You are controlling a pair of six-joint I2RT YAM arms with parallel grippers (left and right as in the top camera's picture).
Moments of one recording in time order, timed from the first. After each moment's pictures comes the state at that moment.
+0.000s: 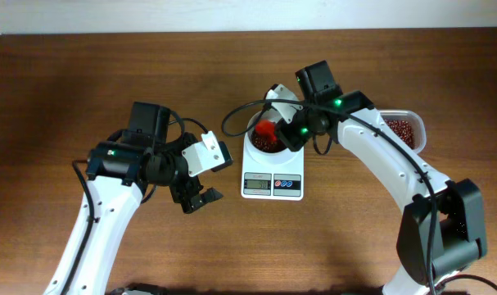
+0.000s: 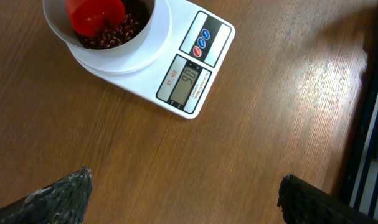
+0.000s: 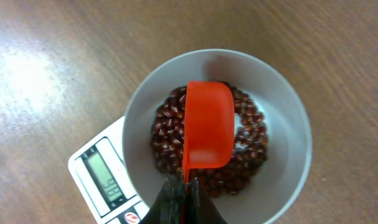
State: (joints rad) left arm -0.16 1.31 1.17 -1.11 0.51 0.95; right arm 0.40 1.84 1.44 -0.73 -0.38 -0.39
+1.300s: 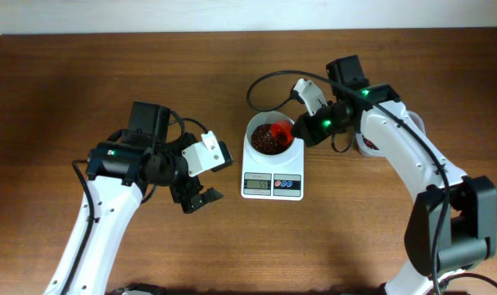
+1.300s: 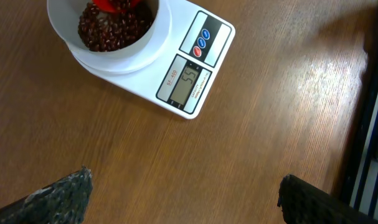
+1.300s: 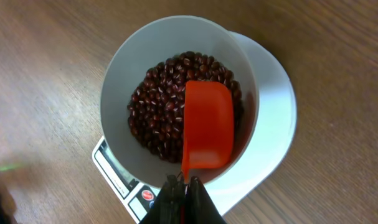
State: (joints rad) left arm -0.16 1.31 1.17 -1.11 0.51 0.95; right arm 0.24 1.85 1.44 -0.81 -0.52 -0.27
